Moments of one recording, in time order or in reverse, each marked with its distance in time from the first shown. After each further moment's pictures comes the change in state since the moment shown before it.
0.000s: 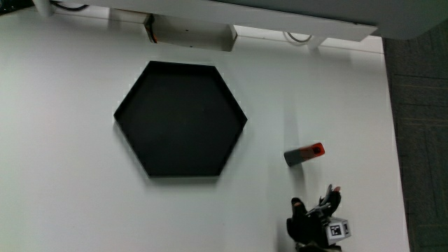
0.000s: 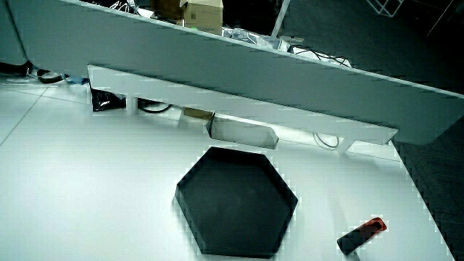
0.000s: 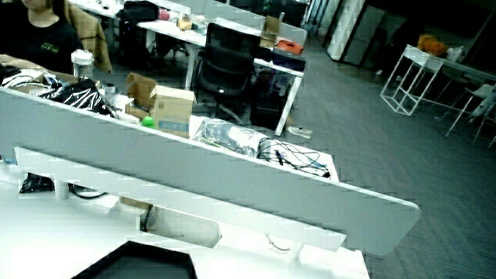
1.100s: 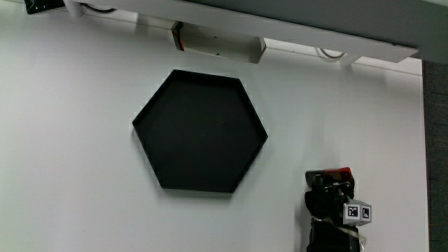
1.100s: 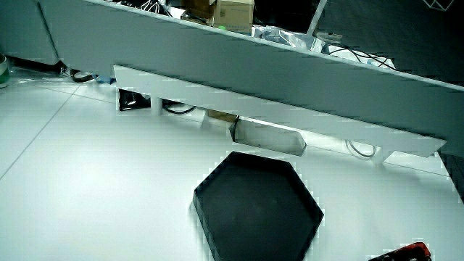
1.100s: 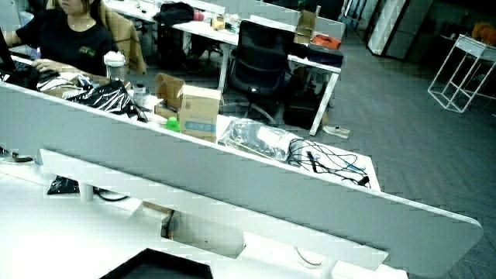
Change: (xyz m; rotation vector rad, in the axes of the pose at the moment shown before) arm -0.006 0.018 0.030 0.164 -0.394 -0.265
